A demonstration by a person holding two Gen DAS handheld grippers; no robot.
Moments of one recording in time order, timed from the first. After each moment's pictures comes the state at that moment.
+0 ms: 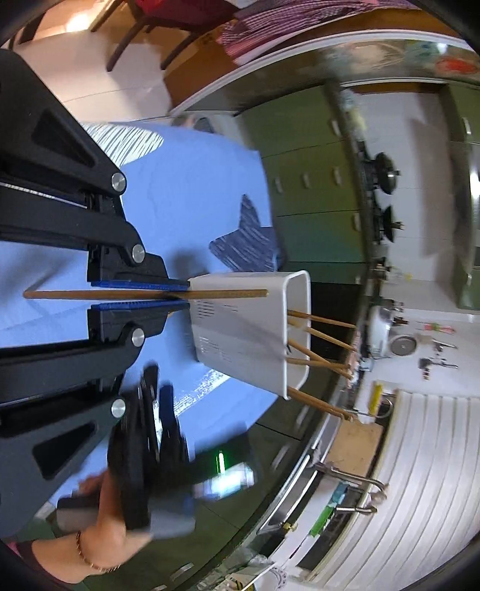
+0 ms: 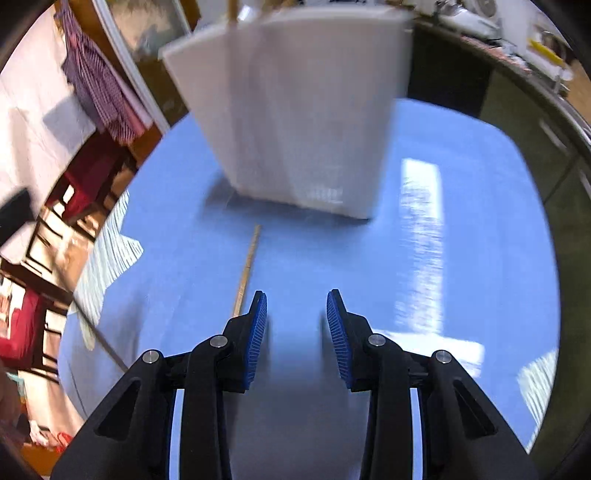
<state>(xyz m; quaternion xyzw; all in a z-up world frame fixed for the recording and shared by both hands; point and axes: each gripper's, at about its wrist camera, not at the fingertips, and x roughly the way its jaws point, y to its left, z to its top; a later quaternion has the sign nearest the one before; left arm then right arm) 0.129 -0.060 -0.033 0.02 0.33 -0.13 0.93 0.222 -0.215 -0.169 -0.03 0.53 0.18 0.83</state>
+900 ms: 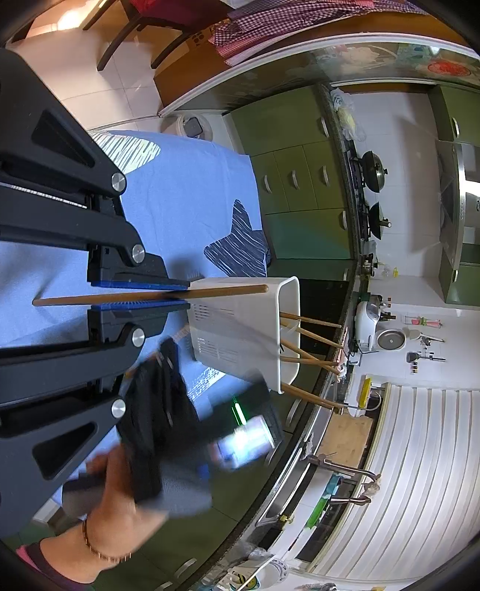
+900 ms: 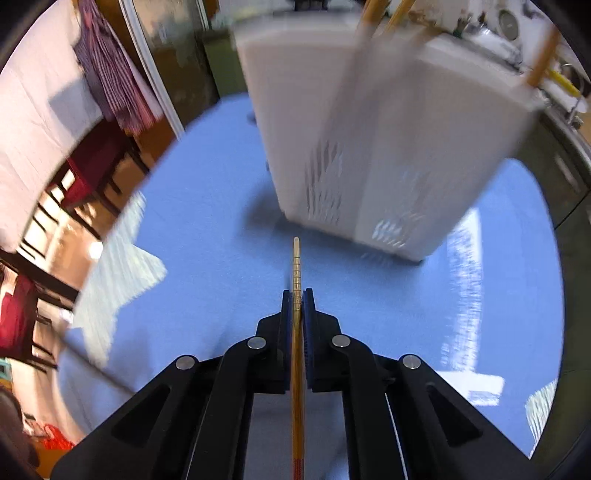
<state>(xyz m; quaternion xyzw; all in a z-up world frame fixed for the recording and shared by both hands) 0.114 -0.042 -0.028 0.02 0.31 -0.14 0.94 0.217 -0.178 -0.133 -0.03 0.47 0.18 0.86</state>
